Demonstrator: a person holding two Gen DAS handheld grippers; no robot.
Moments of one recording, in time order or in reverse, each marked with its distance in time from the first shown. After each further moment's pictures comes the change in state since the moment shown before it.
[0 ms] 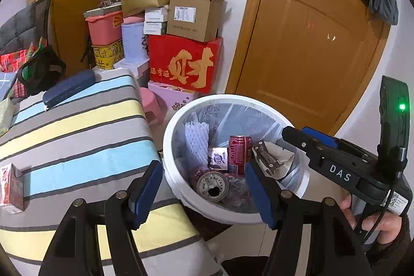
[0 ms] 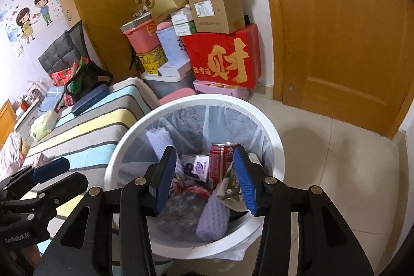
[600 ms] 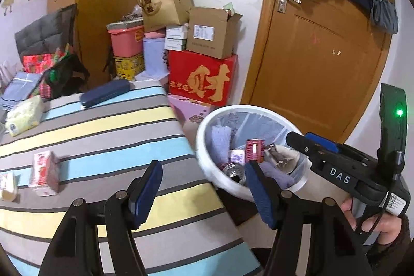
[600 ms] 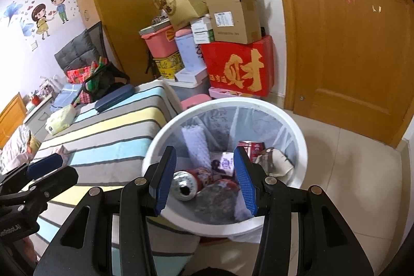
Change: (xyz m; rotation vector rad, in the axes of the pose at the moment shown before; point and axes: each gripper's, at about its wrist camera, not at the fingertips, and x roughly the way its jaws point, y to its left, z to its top) left arm -0.067 0.024 -0.026 -0.018 -0.095 0.084; right arm -0.021 0.038 -0.011 -0.041 -0.049 0.046
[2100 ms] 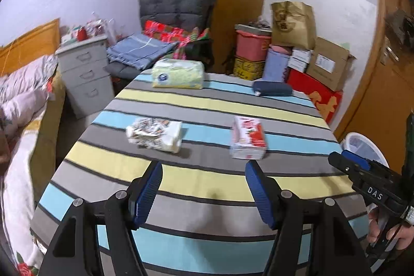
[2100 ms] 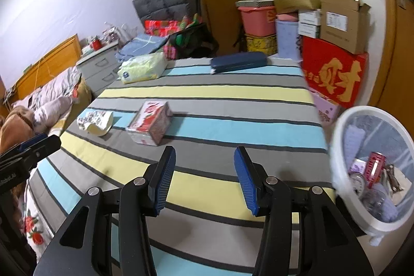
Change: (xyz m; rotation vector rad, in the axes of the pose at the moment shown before) left arm -0.127 0.245 -0.092 -0.355 -0.058 0.415; right arm 0.037 0.192 -0.035 -0.287 0.109 0.285
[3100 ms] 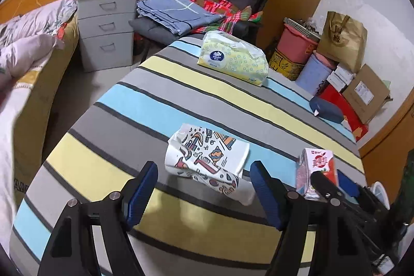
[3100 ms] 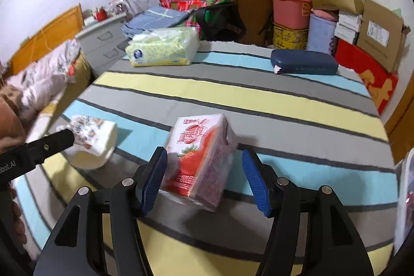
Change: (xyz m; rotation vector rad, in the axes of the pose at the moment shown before) left arm 0.116 0.091 0.036 -0.251 0.146 0.024; right arm 0.095 0.076 0.033 -0.105 0.105 -0.019
